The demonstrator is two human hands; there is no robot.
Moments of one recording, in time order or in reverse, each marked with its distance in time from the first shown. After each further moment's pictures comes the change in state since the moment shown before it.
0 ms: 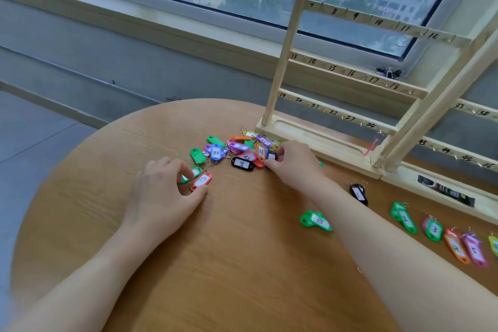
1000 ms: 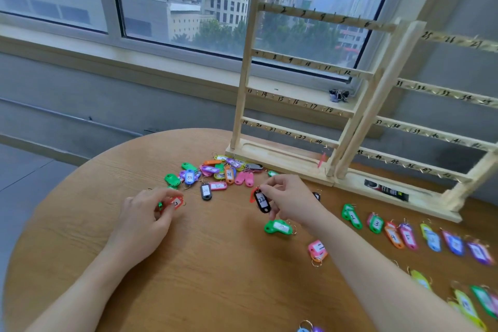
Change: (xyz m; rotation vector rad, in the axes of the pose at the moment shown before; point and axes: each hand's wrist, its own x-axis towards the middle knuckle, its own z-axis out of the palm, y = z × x) left_hand -0.005 0.001 -0.004 -0.149 -0.104 0.123; right_hand -0.085 0.026 -0.054 0.608 -0.144 0.107
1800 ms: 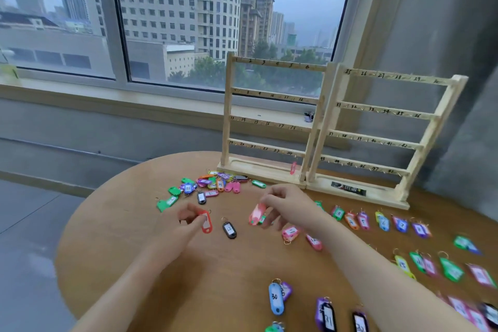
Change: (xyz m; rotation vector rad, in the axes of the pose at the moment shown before) left_hand -0.052 0.084 -0.005 -0.410 -0.030 -0.079; right_hand -0.108 -0.019 -0.041 0.134 -0.089 -0.098
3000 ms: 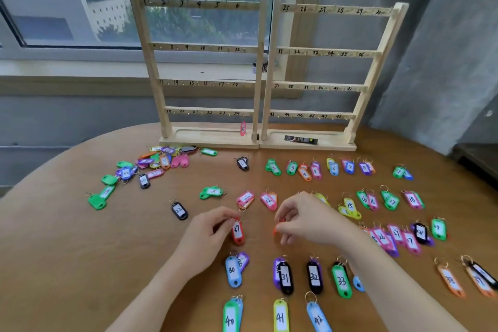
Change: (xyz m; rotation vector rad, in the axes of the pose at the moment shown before) left_hand -0.032 0.036 0.121 0.095 -0.538 0.111; right_hand -0.091 0.075 -0.059 -0.323 0.019 0.261
